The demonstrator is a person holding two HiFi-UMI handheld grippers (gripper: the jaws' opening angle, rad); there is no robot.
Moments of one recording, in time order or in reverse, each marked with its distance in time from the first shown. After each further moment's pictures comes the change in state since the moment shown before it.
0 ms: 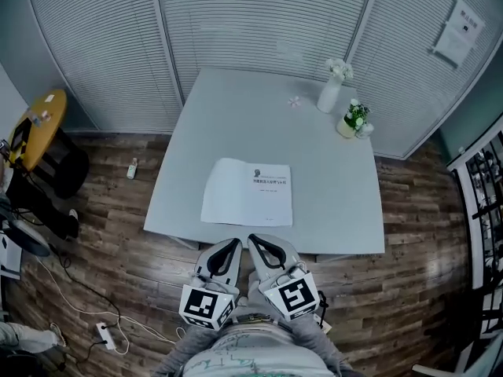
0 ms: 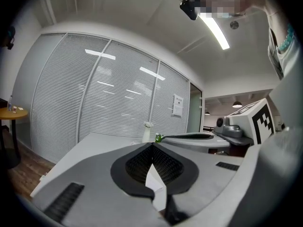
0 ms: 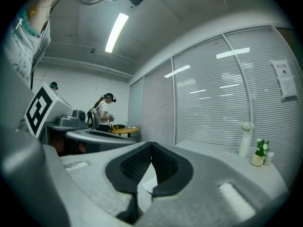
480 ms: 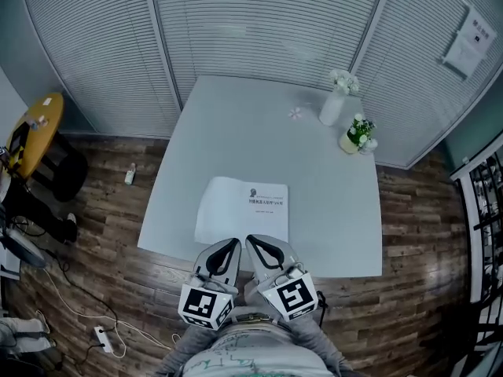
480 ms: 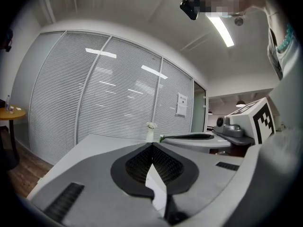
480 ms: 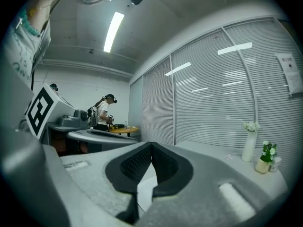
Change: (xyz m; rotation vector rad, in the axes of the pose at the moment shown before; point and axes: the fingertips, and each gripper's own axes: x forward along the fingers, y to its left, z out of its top) left arm 0.089 0.032 0.019 -0.002 0.003 0.021; right arm 0.054 -0.078 0.009 0.006 0.013 0.036
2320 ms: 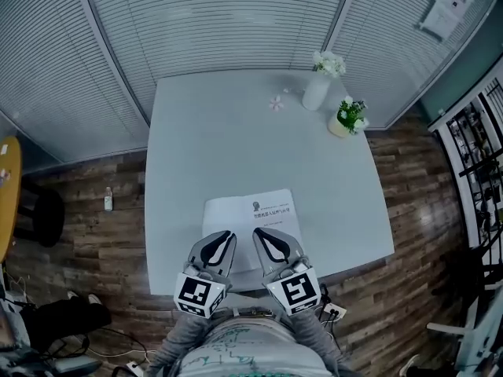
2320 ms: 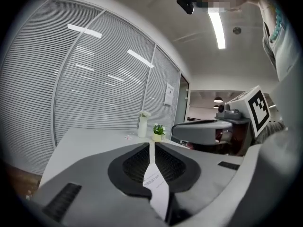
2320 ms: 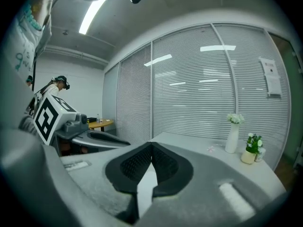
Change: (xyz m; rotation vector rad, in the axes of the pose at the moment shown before) left arm 0.098 0.149 -0.026 0.034 0.164 -0.293; right arm 0.136 -0.075 -0.025 0.055 0.108 -0.317
